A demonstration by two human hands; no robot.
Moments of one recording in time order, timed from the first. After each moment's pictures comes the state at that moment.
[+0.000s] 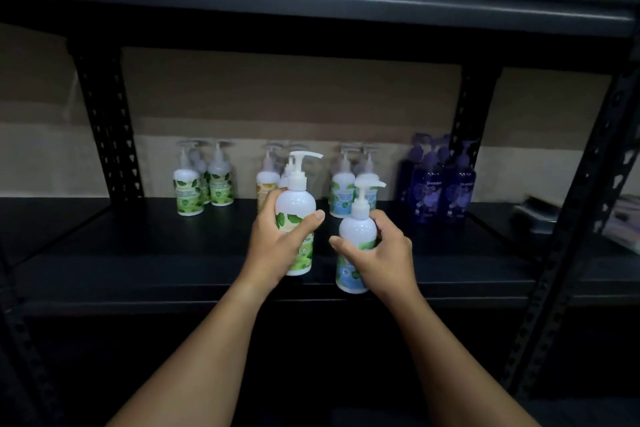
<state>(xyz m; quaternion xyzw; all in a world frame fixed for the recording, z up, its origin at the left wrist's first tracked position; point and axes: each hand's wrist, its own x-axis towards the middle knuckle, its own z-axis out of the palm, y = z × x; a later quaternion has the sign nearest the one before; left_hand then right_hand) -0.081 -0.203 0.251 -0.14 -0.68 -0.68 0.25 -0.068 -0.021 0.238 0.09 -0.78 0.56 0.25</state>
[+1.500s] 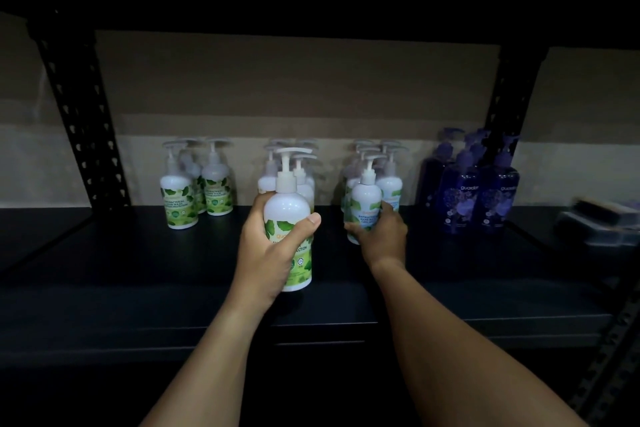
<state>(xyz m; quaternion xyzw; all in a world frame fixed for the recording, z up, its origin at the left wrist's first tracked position) -0.129 -0.222 0.250 -0.11 -0.63 -0.73 0.24 -0.254 -0.040 0.201 -0.06 -0.83 0.47 0.31</state>
